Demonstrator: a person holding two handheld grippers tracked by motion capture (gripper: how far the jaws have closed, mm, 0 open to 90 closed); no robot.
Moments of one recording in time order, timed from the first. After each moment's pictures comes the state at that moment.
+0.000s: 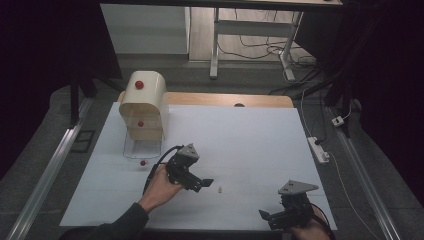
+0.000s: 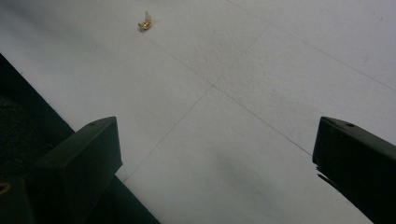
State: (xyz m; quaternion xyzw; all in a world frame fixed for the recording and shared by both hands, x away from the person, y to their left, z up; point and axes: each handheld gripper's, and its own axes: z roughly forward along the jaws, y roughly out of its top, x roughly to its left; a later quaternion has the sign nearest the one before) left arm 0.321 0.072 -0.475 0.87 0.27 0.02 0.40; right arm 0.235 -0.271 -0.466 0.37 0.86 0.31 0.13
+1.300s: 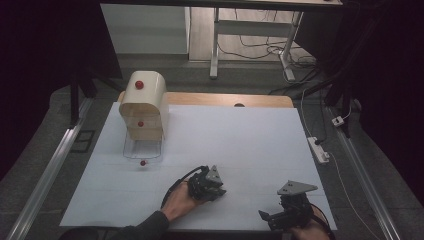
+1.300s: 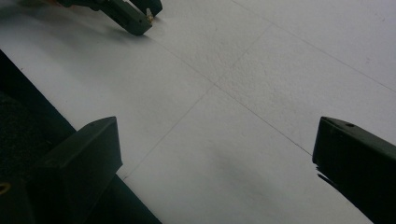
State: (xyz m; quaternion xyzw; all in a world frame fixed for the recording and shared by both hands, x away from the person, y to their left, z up) left arm 0.304 0.012 -0.528 0.92 0.20 0.05 0.34; right arm 0.234 -0.270 -0.466 0.37 0.87 0.31 0.13
